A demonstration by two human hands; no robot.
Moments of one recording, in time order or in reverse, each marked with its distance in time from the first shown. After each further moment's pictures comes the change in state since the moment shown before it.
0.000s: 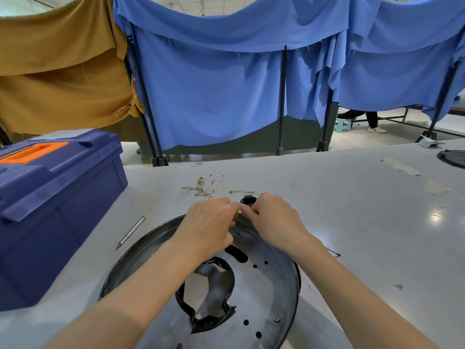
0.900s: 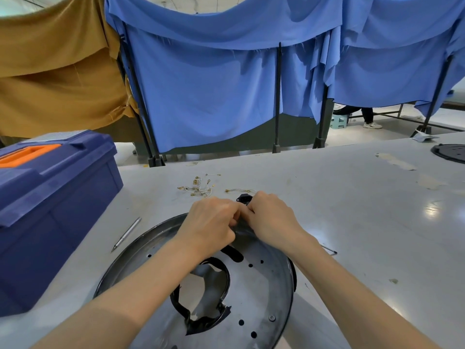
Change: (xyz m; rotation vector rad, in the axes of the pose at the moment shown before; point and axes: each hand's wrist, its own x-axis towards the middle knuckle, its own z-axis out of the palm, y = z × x) left_hand 0.004 0.005 0.002 -0.242 0.158 0.138; right_hand 0.001 0.003 0.002 0.007 -0.014 0.007
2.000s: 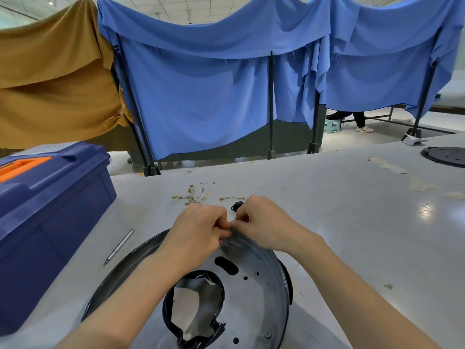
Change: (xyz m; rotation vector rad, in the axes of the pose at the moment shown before) left_hand -0.001 -0.008 -0.006 -0.124 -0.084 -0.263; right_hand 0.005 0.008 -0.012 0.022 -0.059 -0.248
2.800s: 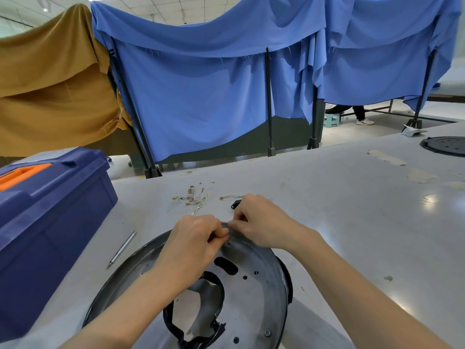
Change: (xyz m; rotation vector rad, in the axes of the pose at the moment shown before) left_hand -0.022 0.000 0.003 -0.028 0.202 0.146; right_hand -0.002 -0.004 0.001 0.005 0.014 -0.017
